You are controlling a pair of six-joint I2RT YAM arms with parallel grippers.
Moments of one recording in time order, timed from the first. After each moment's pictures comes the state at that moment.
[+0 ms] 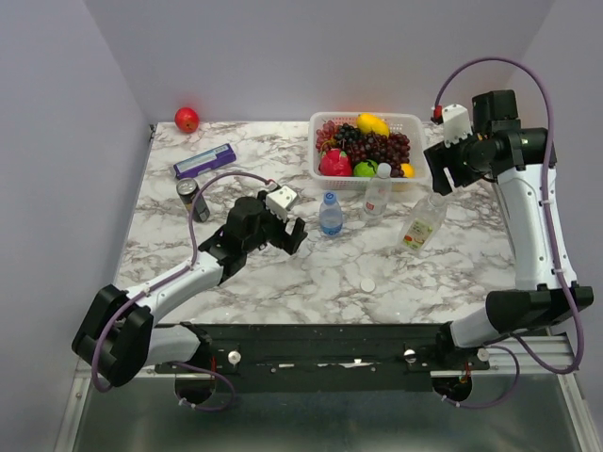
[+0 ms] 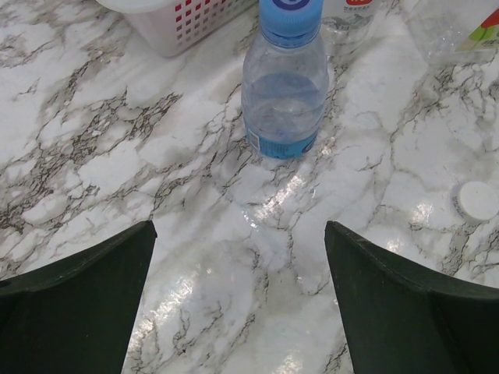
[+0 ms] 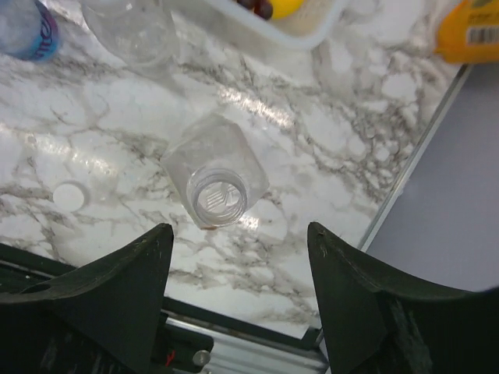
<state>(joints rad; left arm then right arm) -0.60 1.22 0.65 0.19 0.18 0.01 0.11 1.49 1.90 -1.33 -0.08 -0.40</state>
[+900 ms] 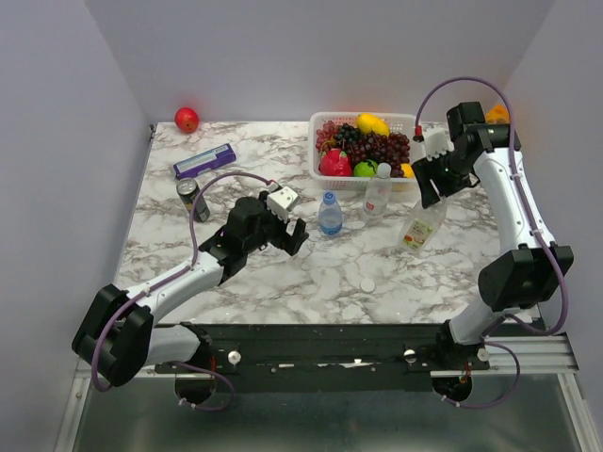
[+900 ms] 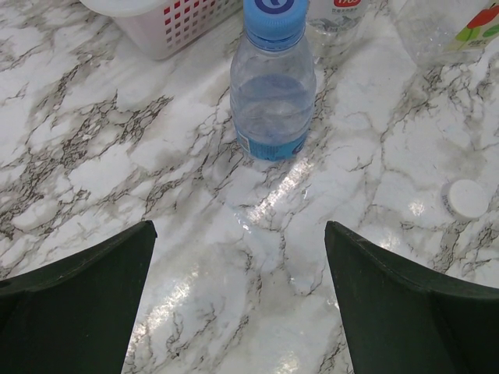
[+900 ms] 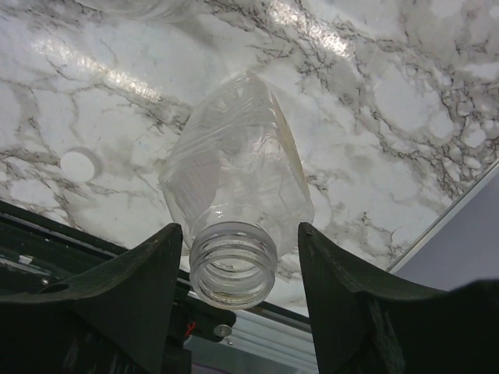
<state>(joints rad) -0.60 1.23 0.65 0.20 0.19 0.01 0.07 1.65 1.77 -1.34 -0.14 -0.40</state>
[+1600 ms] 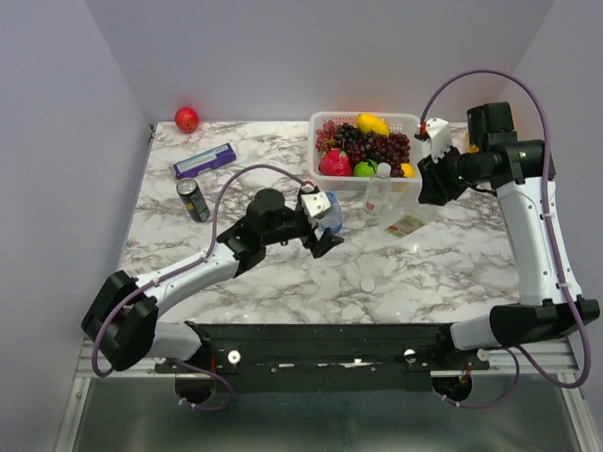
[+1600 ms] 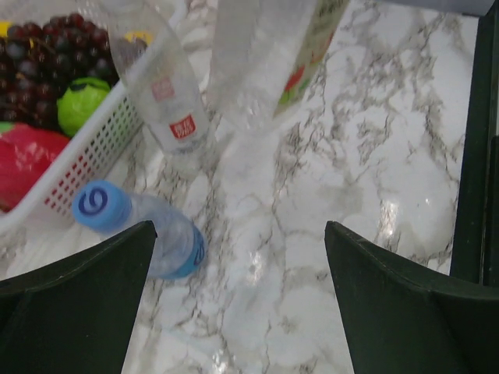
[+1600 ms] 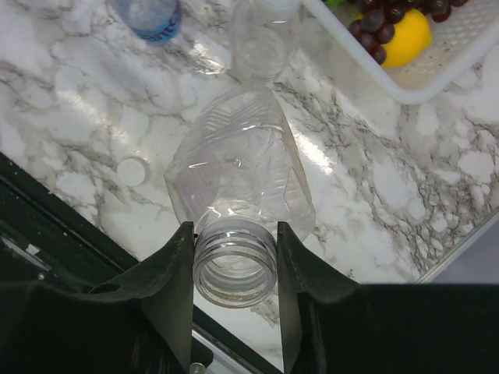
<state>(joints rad) -0.74 1.30 0.78 0.28 0.44 0.16 0.12 1.44 1.79 -1.33 -0.34 -0.55</state>
